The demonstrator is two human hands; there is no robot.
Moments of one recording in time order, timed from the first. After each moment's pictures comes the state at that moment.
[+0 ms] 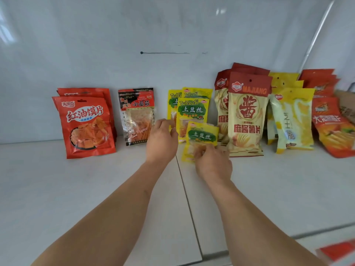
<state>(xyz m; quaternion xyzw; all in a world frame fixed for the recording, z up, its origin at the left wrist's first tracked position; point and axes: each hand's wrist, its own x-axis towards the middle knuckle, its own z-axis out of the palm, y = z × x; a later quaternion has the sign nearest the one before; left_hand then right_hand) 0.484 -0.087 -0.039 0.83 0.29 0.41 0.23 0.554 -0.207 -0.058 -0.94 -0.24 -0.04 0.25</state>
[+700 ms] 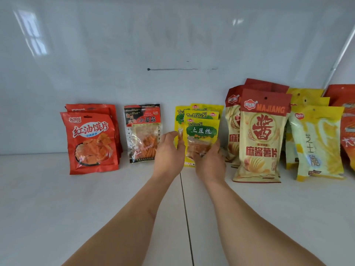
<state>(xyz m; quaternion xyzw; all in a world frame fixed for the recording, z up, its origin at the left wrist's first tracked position) 0.510 -0.079 -0.029 0.80 0.34 0.39 0.31 0.617 -0.137 -0.072 -0.87 -0.26 -0.03 0.42</state>
